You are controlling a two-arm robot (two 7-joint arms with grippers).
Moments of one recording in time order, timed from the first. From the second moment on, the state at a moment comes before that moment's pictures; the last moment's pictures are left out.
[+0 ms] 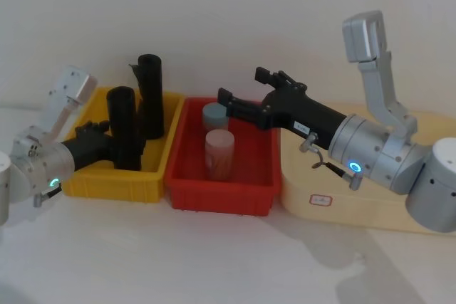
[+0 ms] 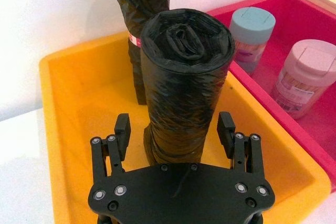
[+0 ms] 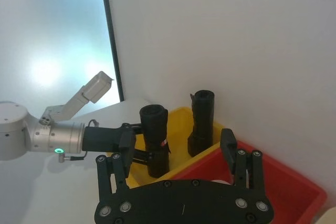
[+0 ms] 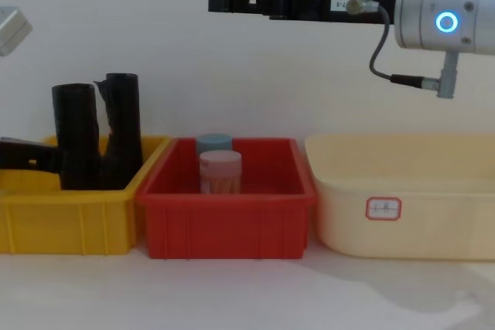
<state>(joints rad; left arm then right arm) -0.52 0.43 0.30 -1.26 -0.36 0.34 -0.37 0.59 0.30 -0.51 -1.50 0.55 0.29 0.47</state>
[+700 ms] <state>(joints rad) -0.52 0.41 0.28 -1.18 -0.34 0.14 -0.40 0.60 0.31 -0.53 -1.51 0.57 0.28 0.47</state>
